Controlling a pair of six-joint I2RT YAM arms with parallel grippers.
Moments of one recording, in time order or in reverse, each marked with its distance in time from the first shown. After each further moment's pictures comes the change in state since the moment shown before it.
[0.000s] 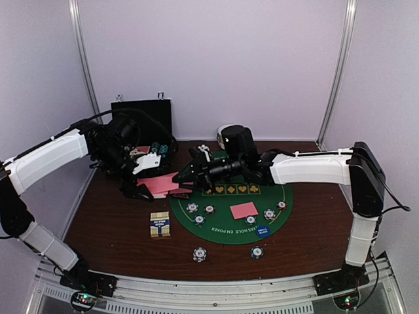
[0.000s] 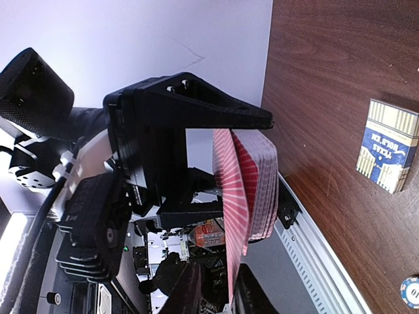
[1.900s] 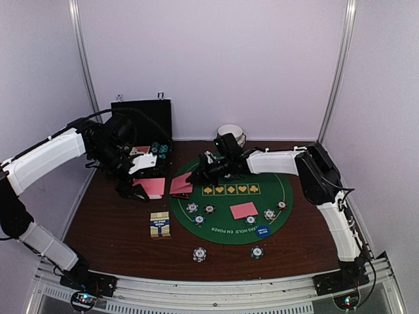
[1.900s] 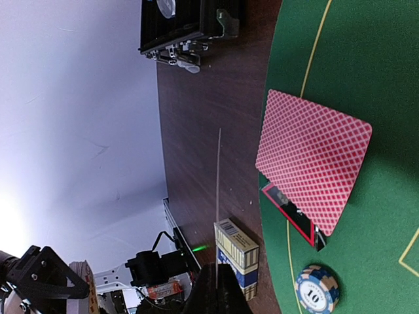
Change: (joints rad) left arm 0.025 -0.011 0.007 -0.054 0.000 0.011; right arm -0.198 0.470 0.409 -0.275 0.023 -0.225
